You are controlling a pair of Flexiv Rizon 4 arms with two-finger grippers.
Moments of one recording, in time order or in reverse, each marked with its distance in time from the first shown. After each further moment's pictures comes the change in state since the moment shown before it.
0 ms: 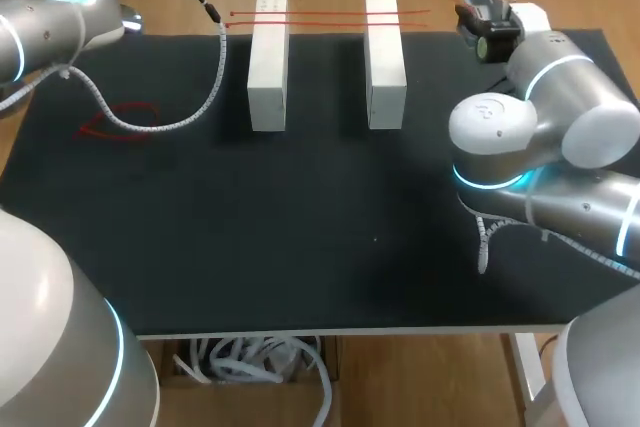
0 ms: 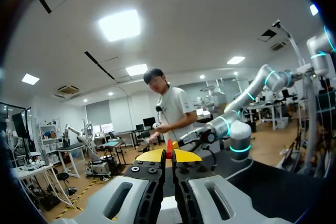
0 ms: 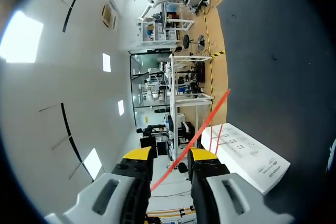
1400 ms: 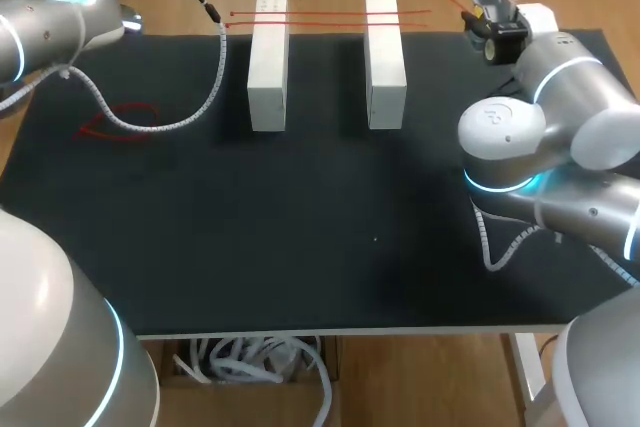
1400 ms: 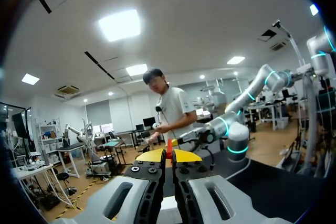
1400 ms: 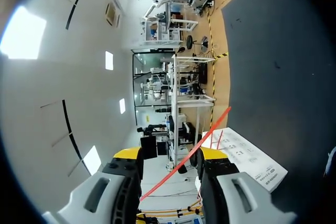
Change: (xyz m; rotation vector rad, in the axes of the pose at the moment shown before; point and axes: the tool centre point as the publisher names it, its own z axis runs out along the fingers) left arm 0.000 0.000 0.000 0.000 0.000 0.000; right arm 0.001 0.010 0.001 0.002 0.017 -0.033
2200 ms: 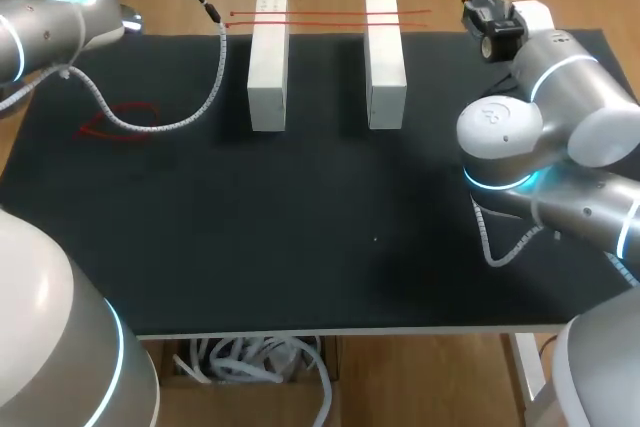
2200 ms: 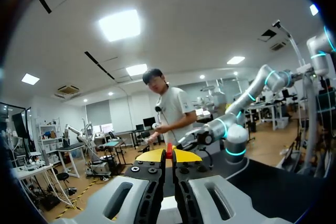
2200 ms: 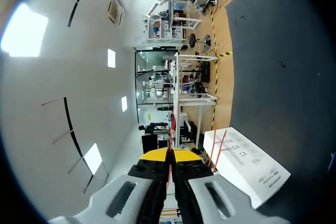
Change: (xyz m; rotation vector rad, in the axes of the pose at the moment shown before) left arm 0.000 0.000 0.000 0.000 0.000 0.000; right arm 0.001 -0.003 0.010 0.014 0.016 -0.011
